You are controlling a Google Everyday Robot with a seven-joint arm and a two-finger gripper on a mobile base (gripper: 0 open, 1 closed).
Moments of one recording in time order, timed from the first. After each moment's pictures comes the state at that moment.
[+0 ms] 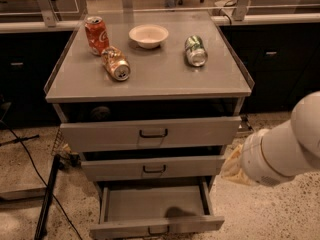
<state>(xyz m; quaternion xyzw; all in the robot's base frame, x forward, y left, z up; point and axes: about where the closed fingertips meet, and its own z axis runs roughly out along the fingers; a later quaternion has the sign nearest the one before) 0.384 -0.177 0.779 -0.60 0.78 0.03 0.21</state>
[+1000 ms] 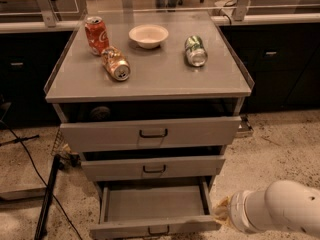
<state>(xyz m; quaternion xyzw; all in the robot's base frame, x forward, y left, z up) 0.360 -0.188 0.579 -0.59 0.77 0.06 0.23</state>
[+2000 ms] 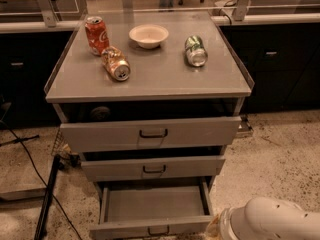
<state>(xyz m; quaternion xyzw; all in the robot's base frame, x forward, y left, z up) 0.341 -0.180 0.480 -0.59 0.78 0.09 0.18</state>
